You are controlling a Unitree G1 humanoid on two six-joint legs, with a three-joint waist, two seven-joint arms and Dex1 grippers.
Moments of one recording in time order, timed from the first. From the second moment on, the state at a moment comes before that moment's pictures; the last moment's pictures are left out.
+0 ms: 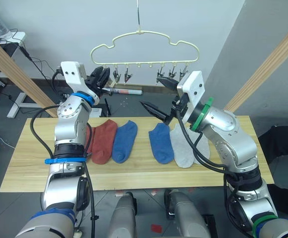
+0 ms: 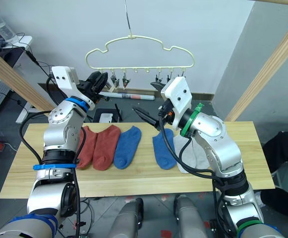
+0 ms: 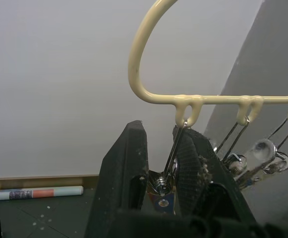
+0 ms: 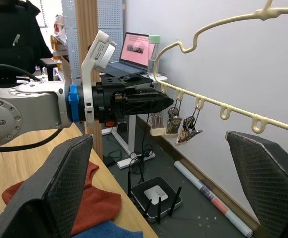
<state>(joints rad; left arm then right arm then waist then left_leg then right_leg) -0.78 0.39 0.21 0.44 -0.29 0.08 -0.43 -0.63 -0.26 0.16 -0.34 0.28 0.51 0.56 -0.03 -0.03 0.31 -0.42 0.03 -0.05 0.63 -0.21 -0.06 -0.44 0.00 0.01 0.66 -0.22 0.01</state>
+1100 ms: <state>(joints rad) -0.78 0.39 0.20 0.48 -0.24 0.02 -0.40 -0.62 -0.26 0.16 -0.34 0.26 0.49 0.54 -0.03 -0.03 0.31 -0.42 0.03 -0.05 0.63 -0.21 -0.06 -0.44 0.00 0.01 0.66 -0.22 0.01</state>
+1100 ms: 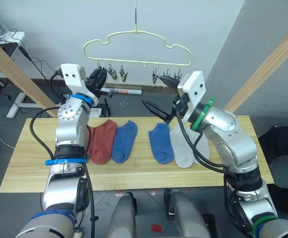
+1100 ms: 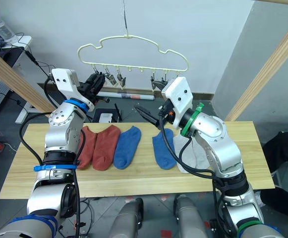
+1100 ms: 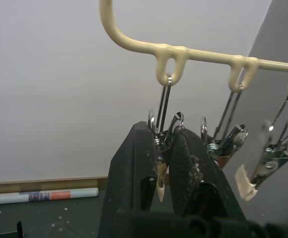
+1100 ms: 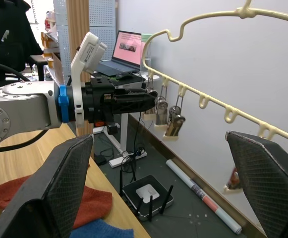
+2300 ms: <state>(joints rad) -0.66 0.53 0.23 0.05 -0.43 0.68 -0.49 -0.49 -0.46 0.11 -0.19 0.18 0.60 0.52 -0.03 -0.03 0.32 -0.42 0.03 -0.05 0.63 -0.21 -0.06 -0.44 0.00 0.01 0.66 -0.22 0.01</state>
